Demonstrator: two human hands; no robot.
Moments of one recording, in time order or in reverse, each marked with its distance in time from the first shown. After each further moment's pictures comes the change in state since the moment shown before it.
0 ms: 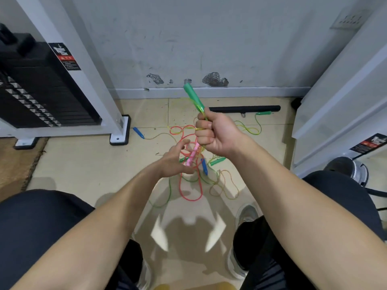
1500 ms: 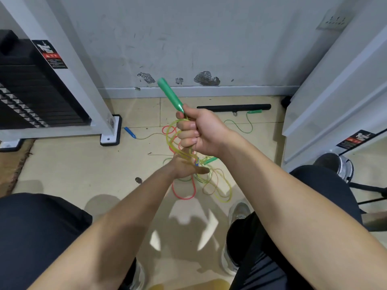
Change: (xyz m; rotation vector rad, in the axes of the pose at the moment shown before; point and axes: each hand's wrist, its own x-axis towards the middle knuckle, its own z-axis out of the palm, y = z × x) left_hand 0.025 0.024 0.042 0.012 0.001 0.068; right_hand -0.018 0.006 0.024 -0.222 -0.076 0.011
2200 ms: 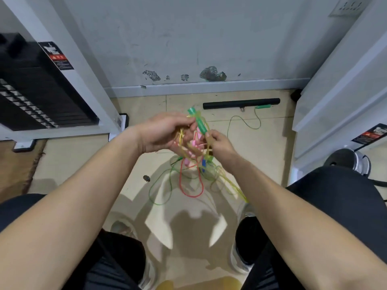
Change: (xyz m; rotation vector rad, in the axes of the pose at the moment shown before) left_hand -0.061 0.076 -0.109 -0.719 -0.240 -0.035; right_hand 0.035 0.060 -0.090 -0.587 0.447 -0.297
